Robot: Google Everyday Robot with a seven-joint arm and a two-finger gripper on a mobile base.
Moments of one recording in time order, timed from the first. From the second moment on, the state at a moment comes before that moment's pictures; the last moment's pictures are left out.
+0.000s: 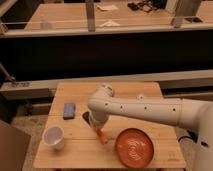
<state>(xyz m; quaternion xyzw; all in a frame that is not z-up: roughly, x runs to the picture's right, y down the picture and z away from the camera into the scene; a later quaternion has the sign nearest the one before) -0.050 0.196 0.754 -0.10 -0.33 -0.82 0.46</state>
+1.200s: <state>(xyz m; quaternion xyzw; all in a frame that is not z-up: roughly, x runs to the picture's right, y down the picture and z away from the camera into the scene) -0.091 0.166 0.737 -0.08 -0.31 -0.84 0.43</state>
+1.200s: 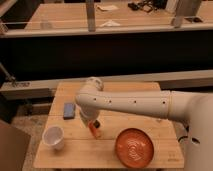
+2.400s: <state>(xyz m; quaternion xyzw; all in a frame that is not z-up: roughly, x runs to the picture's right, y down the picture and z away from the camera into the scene) -0.156 0.161 0.711 -0.06 -0.30 -0.87 0.38</state>
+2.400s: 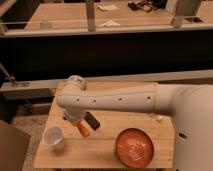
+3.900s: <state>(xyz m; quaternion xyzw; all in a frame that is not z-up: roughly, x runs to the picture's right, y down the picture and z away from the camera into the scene) -0.216 0.145 0.688 -0.03 -0.29 -0.89 0.35</state>
